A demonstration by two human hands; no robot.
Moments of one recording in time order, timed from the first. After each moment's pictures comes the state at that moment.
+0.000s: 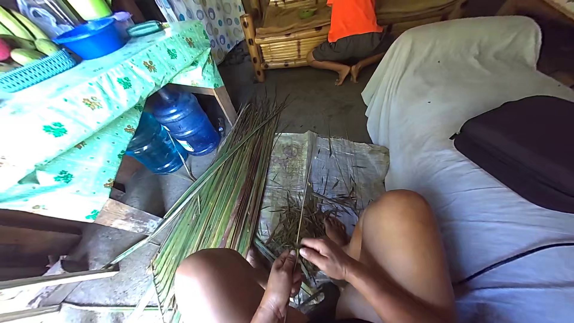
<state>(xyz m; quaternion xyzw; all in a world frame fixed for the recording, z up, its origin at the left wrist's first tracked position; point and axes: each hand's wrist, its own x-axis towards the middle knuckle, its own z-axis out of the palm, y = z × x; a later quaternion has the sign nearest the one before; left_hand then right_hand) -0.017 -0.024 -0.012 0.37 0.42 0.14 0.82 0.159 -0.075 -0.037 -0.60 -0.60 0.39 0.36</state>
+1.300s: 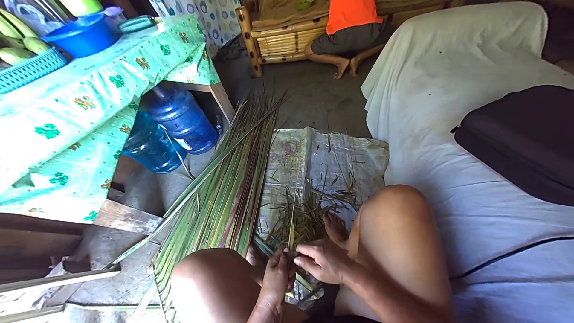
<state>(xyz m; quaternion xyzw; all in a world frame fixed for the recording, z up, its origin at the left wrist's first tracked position) -0.019 -0.022 -0.016 0.40 0.46 0.16 0.78 0.150 -0.083 -0.029 -0.61 -0.68 0.33 0.25</state>
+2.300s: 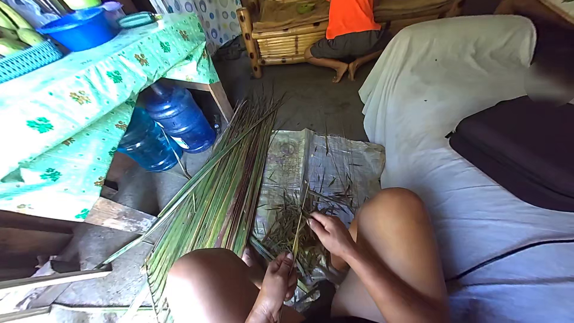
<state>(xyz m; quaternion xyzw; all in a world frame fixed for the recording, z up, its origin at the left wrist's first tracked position) -0.024 -0.025 -0.011 0.38 0.41 0.12 0.82 0.186 -0.064 -0.028 -0.75 -0.51 0.30 0.29</state>
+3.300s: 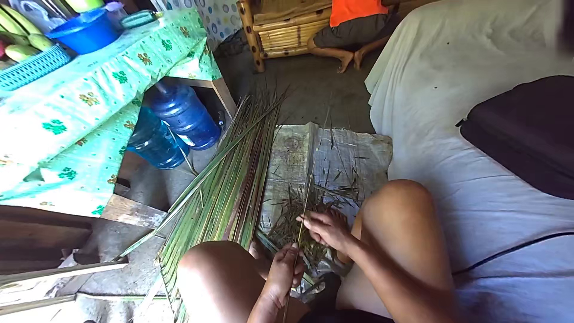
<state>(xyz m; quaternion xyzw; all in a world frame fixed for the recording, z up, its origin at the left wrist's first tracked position) -0.017 -0.024 -0.012 0.38 0.41 0.11 0.82 0.173 -0.061 -0.024 -0.62 -0.38 0.53 0.42</state>
